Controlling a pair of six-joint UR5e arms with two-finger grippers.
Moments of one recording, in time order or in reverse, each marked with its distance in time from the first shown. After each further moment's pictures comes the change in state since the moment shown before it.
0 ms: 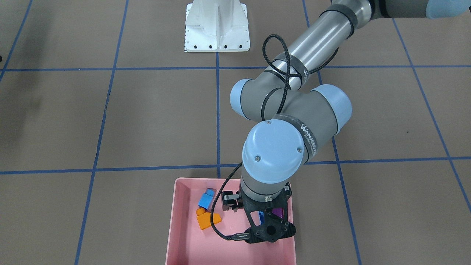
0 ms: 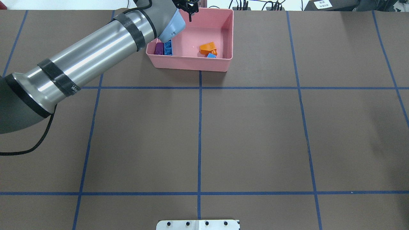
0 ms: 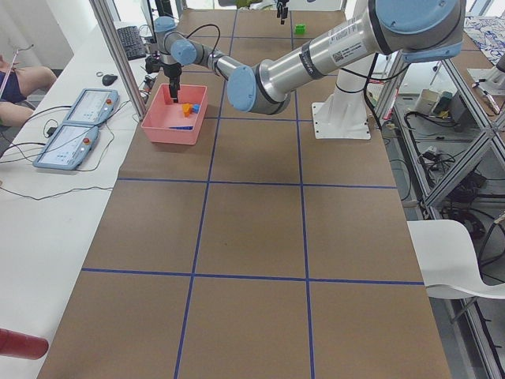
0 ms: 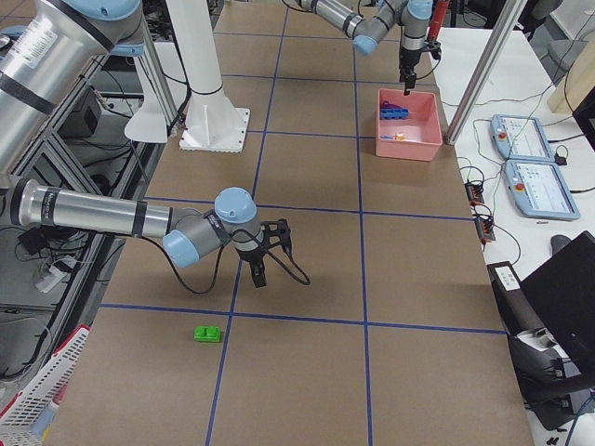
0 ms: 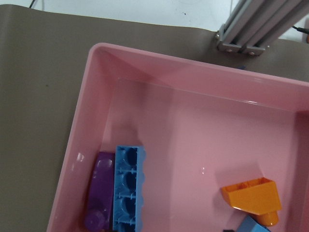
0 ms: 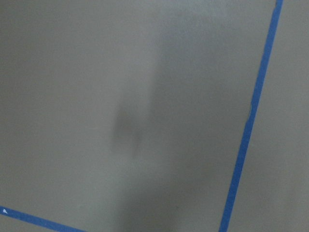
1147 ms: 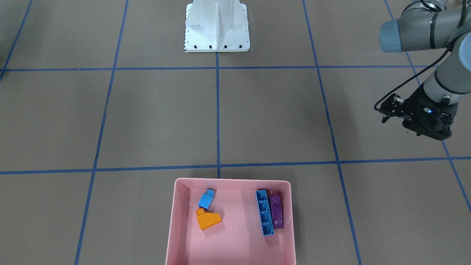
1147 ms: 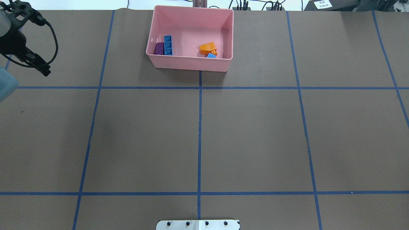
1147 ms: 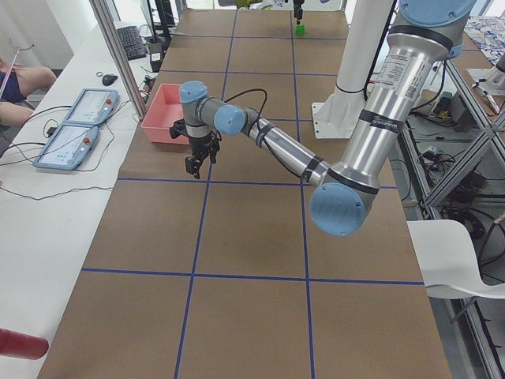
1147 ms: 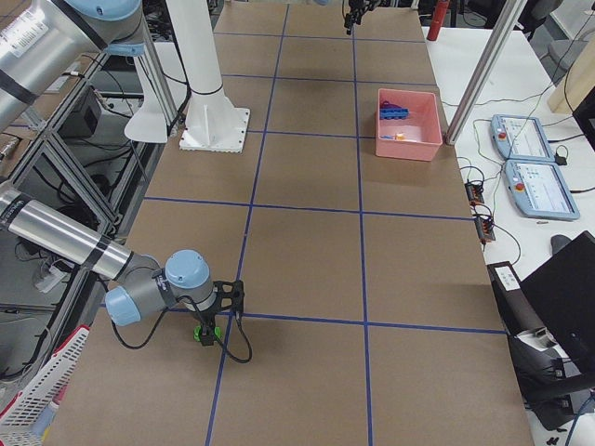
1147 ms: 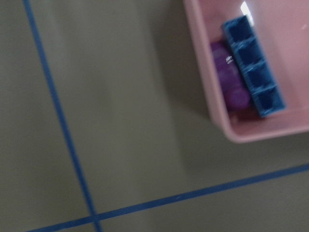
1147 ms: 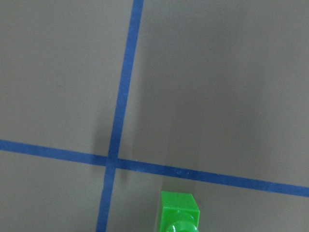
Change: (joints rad) left arm -0.208 0.935 -0.982 0.315 -0.034 0.898; right arm -0.013 -0.091 -0.296 0.248 -0.018 0.010
